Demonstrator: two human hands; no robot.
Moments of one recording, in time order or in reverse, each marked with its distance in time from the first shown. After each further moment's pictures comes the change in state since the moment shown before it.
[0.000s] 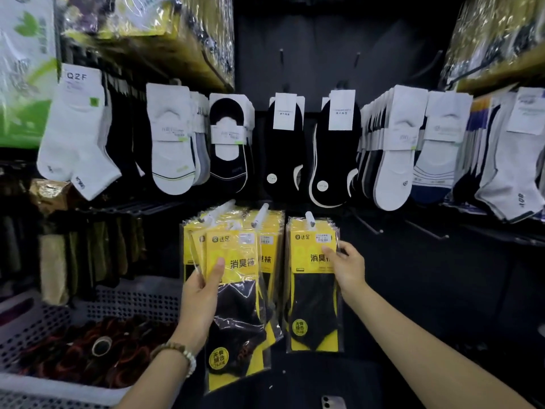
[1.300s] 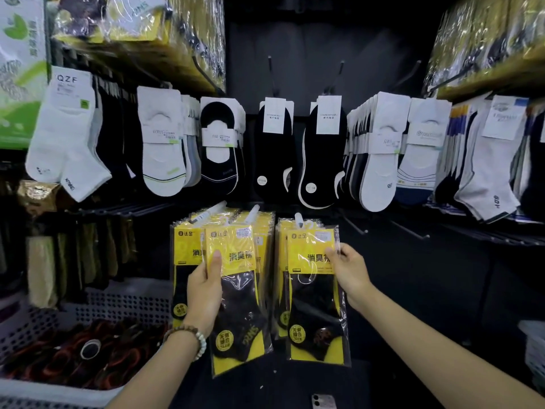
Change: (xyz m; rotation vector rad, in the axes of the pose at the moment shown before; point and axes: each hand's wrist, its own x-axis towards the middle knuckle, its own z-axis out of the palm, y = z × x) left_hand 0.008 0.003 0.026 0.093 0.058 0.053; right_hand -0.021 -0.023 -0.030 -0.148 -0.119 -0.047
